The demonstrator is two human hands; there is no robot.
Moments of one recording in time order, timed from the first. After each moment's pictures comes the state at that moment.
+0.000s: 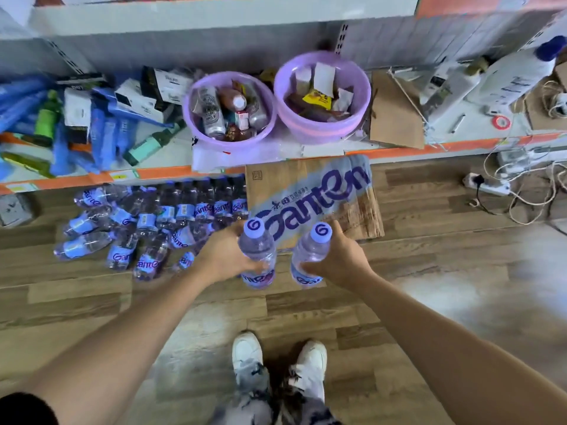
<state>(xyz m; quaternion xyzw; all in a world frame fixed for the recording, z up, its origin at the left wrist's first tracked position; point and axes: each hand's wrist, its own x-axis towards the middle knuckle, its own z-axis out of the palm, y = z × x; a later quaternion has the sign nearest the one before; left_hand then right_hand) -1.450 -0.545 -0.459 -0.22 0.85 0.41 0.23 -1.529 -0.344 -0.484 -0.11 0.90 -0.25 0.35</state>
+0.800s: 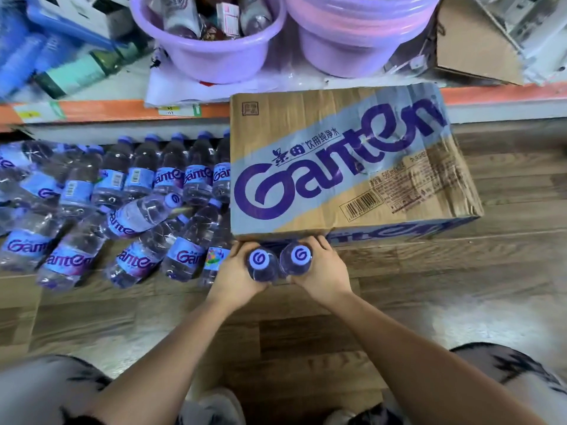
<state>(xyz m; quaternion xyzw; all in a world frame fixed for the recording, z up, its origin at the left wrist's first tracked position) -1.414 -0.508 -0.868 -0.27 0.87 0.39 0.10 -1.499 -0.354 -0.861 -0.20 0.91 -0.24 0.28</state>
